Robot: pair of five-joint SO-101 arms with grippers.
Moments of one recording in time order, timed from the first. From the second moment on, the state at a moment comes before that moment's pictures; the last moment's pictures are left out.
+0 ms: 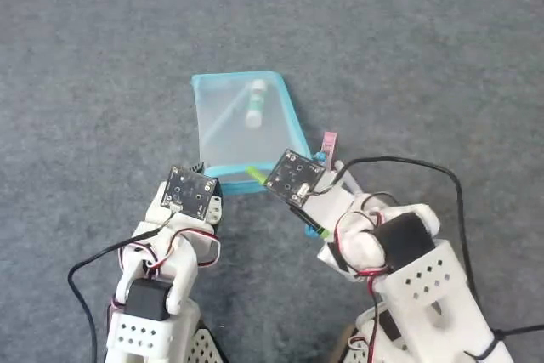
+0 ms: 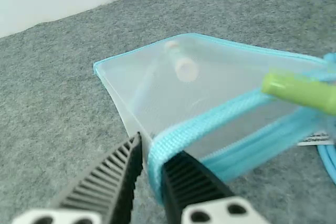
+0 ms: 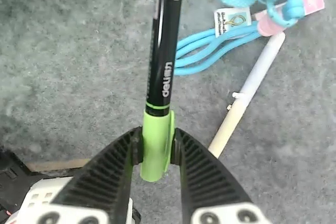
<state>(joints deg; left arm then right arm) 5.1 -102.8 97.0 48.5 -6.2 -32.9 -53.5 43.0 92.3 27.9</state>
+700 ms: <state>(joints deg) 5.1 -102.8 97.0 48.5 -6.2 -33.5 -53.5 43.0 94.2 29.9</state>
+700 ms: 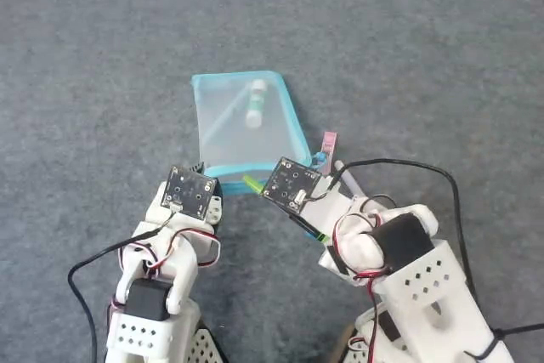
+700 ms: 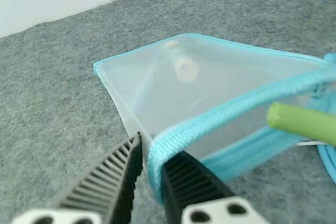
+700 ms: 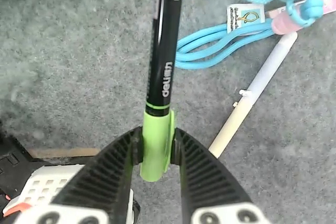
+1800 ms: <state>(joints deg) 5.1 -102.8 97.0 48.5 -6.2 -28.0 -12.1 7.6 100.0 17.0</state>
